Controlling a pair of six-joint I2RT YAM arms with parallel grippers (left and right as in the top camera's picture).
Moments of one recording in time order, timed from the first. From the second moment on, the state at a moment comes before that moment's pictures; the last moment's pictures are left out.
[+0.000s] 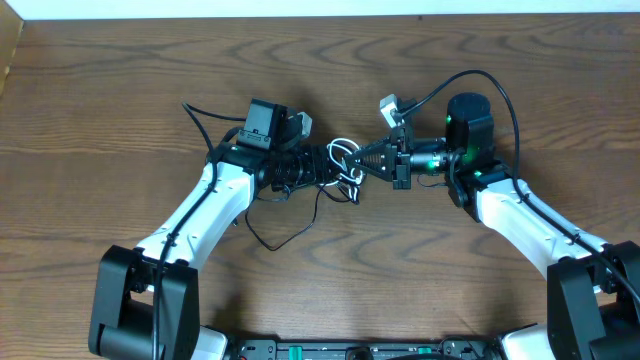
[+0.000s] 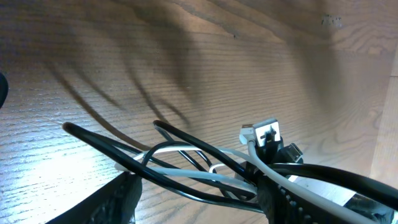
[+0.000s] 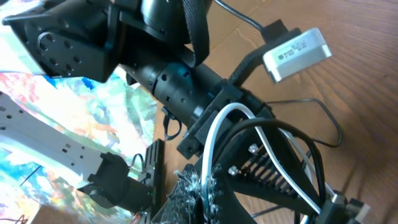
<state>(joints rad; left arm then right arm) -0.30 1.62 1.03 -0.50 0.55 -0.50 0.31 1.61 0.85 0.41 -1.23 0.38</state>
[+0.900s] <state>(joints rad) -0.30 1.64 1.03 -0.38 0.54 -1.02 0.32 1.61 0.85 0.59 -1.30 0.52</state>
